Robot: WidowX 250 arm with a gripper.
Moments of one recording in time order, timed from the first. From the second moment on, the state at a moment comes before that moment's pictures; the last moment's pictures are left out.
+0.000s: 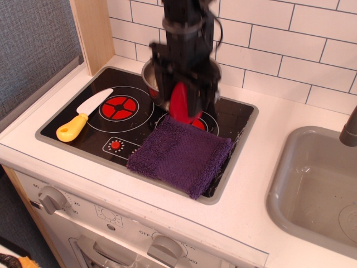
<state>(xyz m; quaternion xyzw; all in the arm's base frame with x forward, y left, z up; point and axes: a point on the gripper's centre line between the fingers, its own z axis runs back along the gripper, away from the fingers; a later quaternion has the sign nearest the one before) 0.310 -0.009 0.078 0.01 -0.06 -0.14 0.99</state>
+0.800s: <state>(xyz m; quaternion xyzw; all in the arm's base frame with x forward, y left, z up) 0.292 -0.015 0.042 0.01 -0.05 -0.17 0.98</state>
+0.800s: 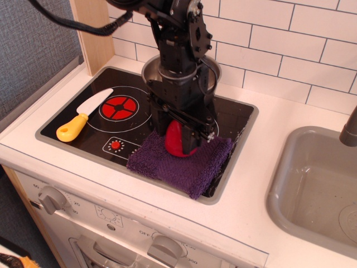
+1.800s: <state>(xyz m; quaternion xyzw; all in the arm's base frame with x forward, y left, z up) 0.290 -0.012 0.072 0.04 -0.06 -0.14 0.99</state>
